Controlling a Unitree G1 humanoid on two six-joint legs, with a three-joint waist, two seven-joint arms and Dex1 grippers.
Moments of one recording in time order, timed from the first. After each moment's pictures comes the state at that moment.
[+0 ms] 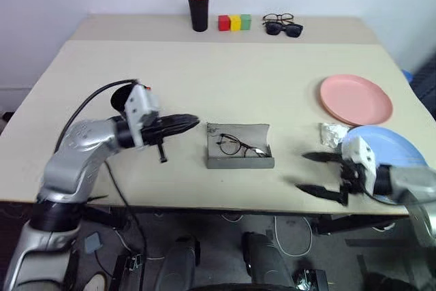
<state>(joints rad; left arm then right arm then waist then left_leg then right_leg) -0.50 0.64 -0.04 -0.14 -0.49 0.37 -0.99 0.12 -0.80 -0.27 -0.19 0.37 0.30 1.23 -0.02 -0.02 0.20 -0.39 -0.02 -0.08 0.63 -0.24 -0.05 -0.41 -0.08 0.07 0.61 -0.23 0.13</state>
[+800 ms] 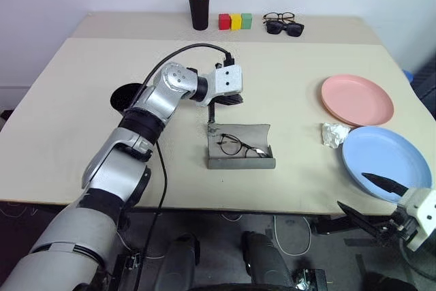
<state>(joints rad) -1.21 0.30 -0.42 0.87 0.10 -0.10 -1.07 0.61 -0.61 -0.61 -0.39 0.40 -0.04 0.98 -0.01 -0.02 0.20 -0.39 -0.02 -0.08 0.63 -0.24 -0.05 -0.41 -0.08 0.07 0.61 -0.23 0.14</state>
